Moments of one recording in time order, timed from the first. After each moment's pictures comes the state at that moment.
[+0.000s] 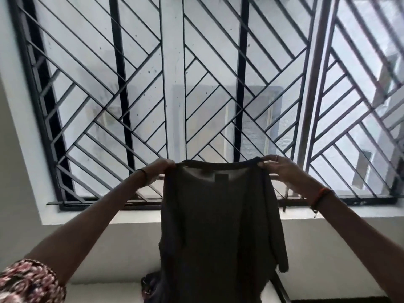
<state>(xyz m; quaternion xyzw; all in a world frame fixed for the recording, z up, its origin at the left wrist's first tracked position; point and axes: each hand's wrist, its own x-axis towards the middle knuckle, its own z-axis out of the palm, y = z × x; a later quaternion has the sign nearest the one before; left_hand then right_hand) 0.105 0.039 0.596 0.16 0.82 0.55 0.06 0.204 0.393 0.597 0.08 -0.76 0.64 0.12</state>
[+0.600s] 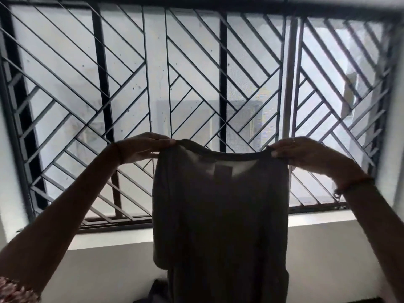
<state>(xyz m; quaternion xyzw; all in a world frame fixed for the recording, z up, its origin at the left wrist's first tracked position) 0.131 0.031 0.702 0.37 0.77 0.51 0.11 0.287 0.414 0.682 0.13 -0.78 0.61 0.12</state>
